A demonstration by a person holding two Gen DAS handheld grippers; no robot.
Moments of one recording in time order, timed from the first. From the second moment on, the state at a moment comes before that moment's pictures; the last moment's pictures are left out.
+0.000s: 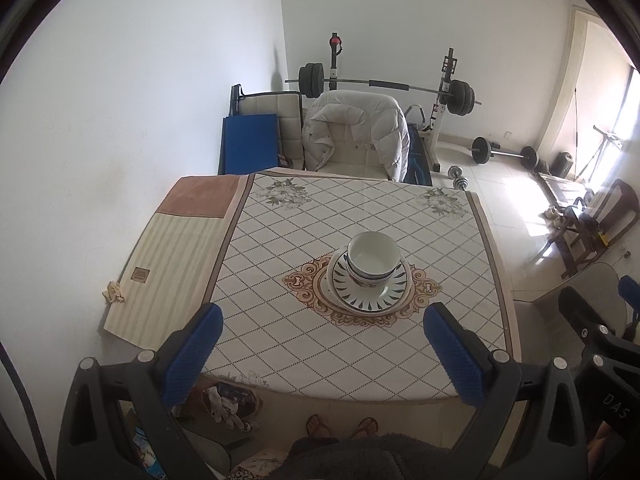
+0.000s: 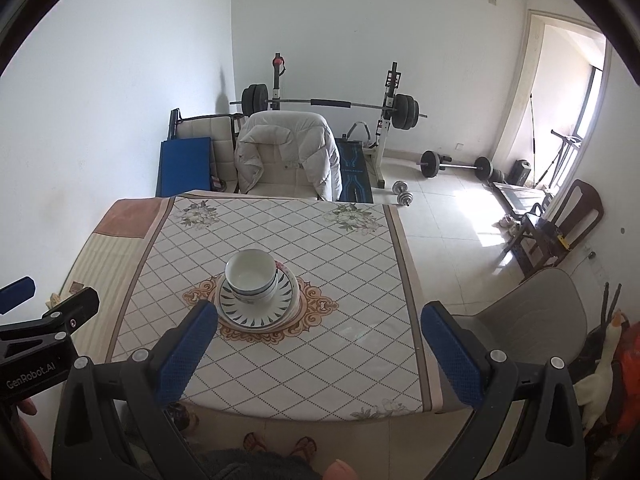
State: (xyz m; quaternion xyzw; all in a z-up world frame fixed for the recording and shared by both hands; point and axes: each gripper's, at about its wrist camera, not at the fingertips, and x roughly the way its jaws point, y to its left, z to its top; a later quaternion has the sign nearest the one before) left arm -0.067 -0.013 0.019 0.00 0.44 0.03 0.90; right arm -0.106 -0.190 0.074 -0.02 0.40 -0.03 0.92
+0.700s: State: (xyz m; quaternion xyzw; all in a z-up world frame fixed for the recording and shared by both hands) left arm -0.064 -0.008 0.019 0.01 0.43 0.01 0.90; right arm -0.105 -0.183 0.079 -0.02 0.40 -0.05 0.92
